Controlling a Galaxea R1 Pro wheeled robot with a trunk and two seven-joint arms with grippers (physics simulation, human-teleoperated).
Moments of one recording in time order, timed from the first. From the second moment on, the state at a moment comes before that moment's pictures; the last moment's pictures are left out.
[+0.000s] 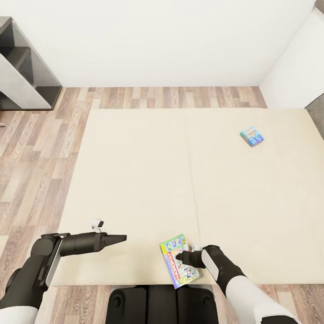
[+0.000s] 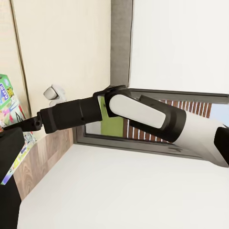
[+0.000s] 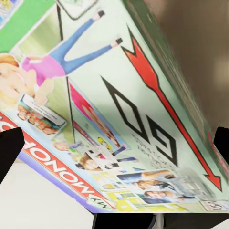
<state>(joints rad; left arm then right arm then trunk) -0.47 0.16 0.17 -1.26 -0.01 0.94 -1.57 -0.70 0.10 0.04 -0.45 -0.27 0.59 0.08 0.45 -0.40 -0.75</state>
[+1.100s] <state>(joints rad) -0.47 0.16 0.17 -1.26 -0.01 0.94 -1.57 -0.70 0.10 0.04 -0.45 -0.26 0.59 0.08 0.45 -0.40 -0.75</state>
